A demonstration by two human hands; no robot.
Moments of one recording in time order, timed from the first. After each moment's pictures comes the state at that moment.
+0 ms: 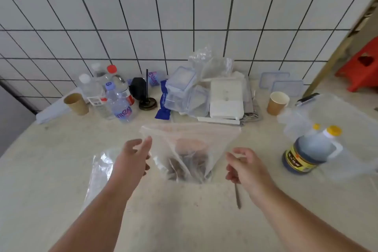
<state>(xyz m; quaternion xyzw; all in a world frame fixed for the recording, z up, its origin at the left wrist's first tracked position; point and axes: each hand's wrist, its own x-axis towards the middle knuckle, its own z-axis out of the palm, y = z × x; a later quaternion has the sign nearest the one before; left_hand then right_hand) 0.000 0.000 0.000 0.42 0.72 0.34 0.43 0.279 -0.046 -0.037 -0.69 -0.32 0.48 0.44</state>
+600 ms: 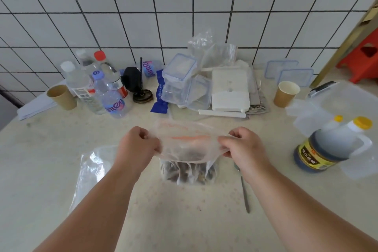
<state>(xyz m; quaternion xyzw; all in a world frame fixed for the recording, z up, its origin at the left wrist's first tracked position) 0.013 0.053 -0.039 0.45 0.73 0.32 0.41 0.266 0.014 -0.053 -0.70 -0.34 0.43 0.47</state>
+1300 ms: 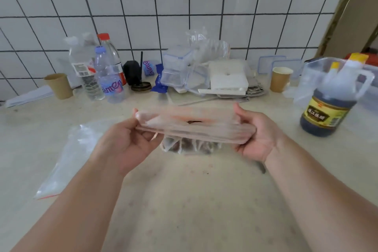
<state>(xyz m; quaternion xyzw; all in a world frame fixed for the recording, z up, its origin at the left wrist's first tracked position) -0.021 -0.014 -0.125 0.17 0.28 0.54 0.78 0.259 -0.052 -0.120 -0.39 -0.21 0.72 0.54</state>
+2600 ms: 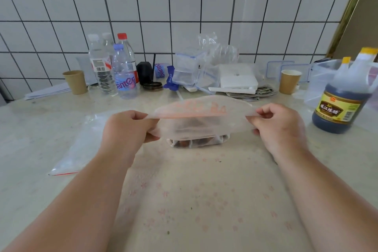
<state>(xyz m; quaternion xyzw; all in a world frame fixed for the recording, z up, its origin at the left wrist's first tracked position) -0.042 -0.029 -0.150 0.48 0.59 0.52 0.39 0.252 -0.073 -0.153 -0.71 -0.44 0.09 0.55</state>
